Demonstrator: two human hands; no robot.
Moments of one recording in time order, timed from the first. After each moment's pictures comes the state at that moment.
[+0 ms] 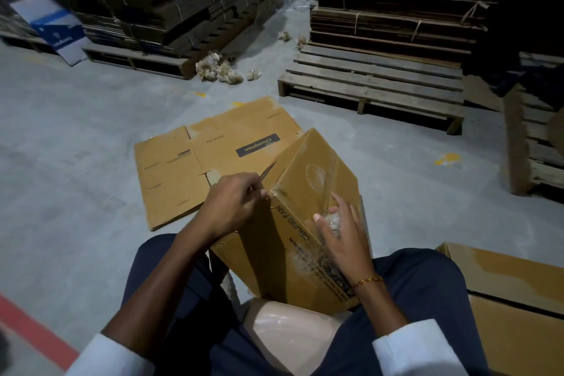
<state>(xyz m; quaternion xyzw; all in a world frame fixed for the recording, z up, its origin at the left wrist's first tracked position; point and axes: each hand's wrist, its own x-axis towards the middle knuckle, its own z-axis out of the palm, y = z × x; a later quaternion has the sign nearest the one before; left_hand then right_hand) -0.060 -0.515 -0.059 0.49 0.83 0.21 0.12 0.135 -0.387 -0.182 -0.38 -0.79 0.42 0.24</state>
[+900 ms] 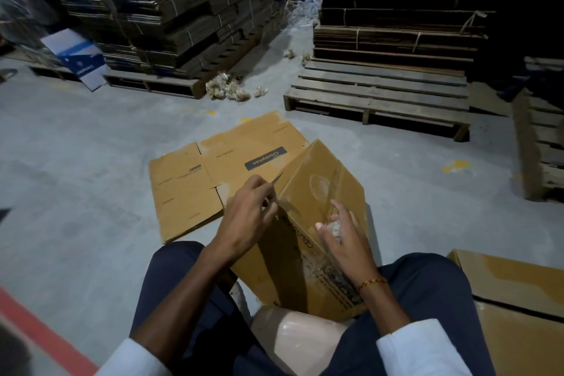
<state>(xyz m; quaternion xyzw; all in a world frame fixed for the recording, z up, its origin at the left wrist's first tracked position) -0.033 -0.512 -0.069 0.53 0.81 0.26 0.03 0.138 -0.384 -0.182 -0.36 -0.79 0.45 0.22</state>
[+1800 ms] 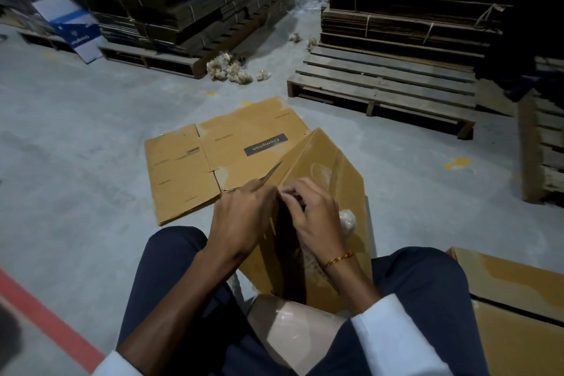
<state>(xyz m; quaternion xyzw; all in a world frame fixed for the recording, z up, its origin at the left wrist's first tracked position) -0.028 -0.533 -0.079 0.52 0.83 0.17 -0.09 0.077 -0.415 -0.122 -0.21 -0.85 0.34 0.34</state>
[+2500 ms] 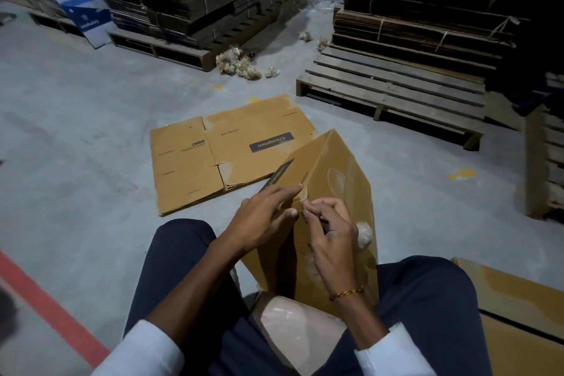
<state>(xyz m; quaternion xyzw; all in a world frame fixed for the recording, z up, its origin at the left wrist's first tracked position) -0.053 -0.524 -0.123 0.54 0.80 0.23 0.14 0.097 -0.442 -0.139 -0.28 -0.76 0.42 0.42</state>
